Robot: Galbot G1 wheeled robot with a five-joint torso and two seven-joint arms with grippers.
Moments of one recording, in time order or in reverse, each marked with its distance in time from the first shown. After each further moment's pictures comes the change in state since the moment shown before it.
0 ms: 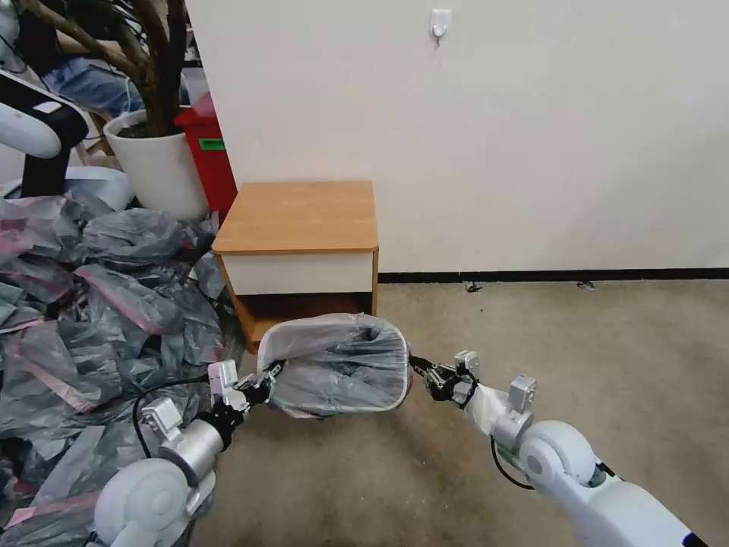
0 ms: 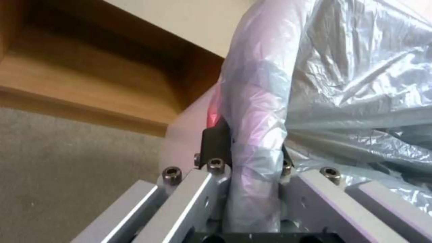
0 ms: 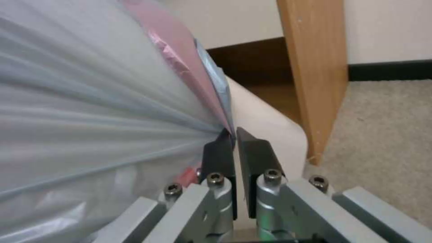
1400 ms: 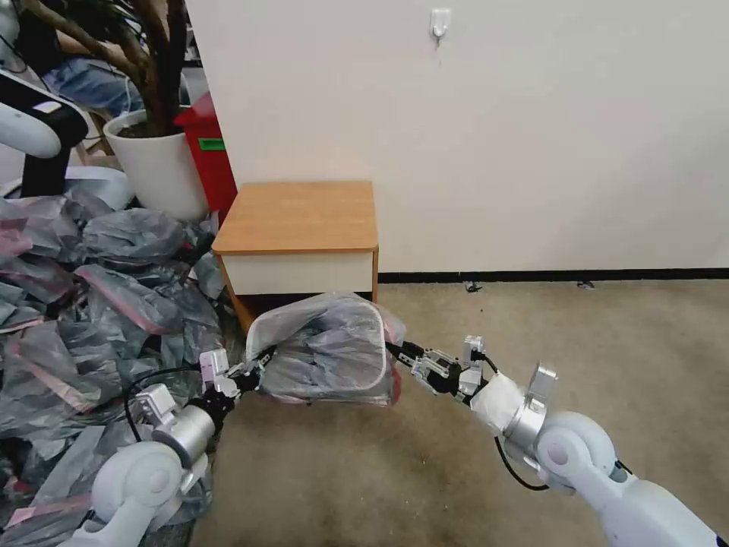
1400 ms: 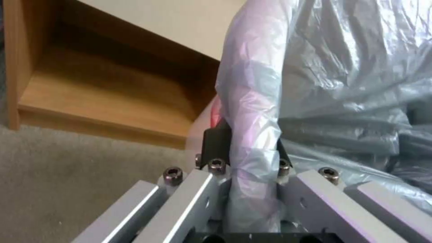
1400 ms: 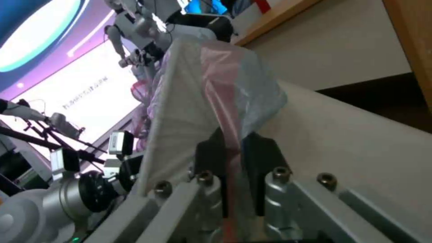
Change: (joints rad) left arm -0.066 0.033 -0.004 0.068 -0.002 -0.010 -0.001; right arm -0.048 -0.062 0.068 0.165 0.322 -0.060 -0.182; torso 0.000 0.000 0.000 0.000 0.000
